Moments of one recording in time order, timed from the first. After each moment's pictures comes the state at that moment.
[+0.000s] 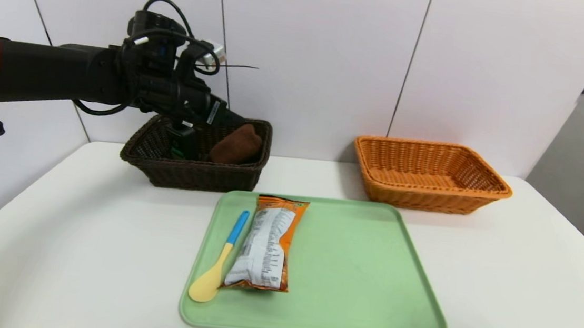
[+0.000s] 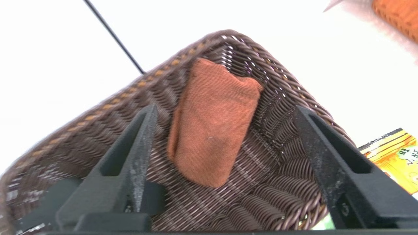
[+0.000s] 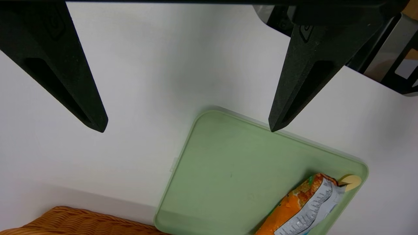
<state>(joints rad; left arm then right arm) -0.23 2.05 -1.82 0.16 -0.27 0.27 0.12 0.84 -0.88 0.52 0.29 -0.05</state>
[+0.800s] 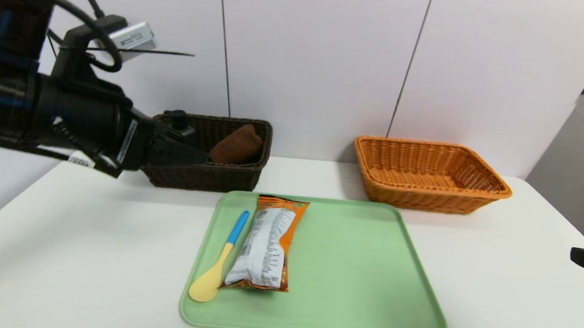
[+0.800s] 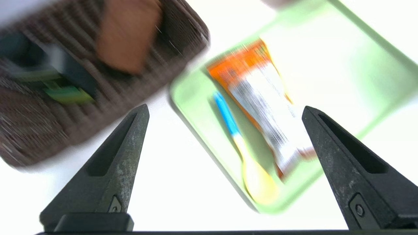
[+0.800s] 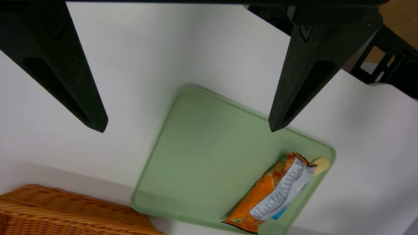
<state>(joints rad) -0.34 1.43 -1.28 0.35 -0.27 0.16 0.22 1.00 -1.03 0.52 0.29 0.03</state>
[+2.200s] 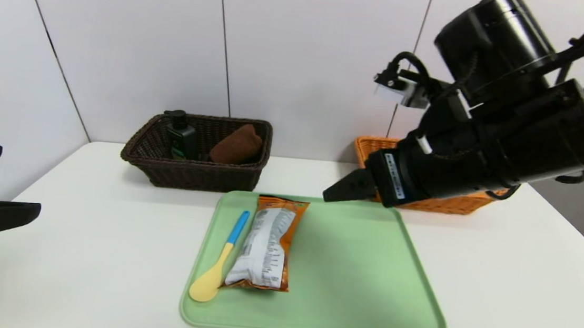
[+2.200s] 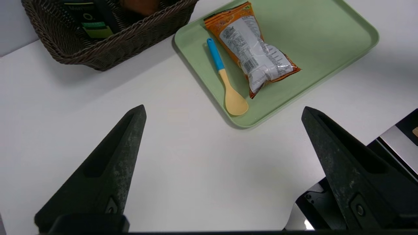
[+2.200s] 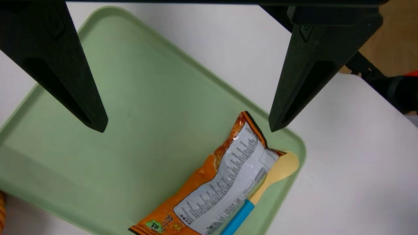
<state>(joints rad) -0.34 1.00 -1.30 0.74 -0.18 0.13 0.71 1.75 -1.71 0.73 0.06 0.22</state>
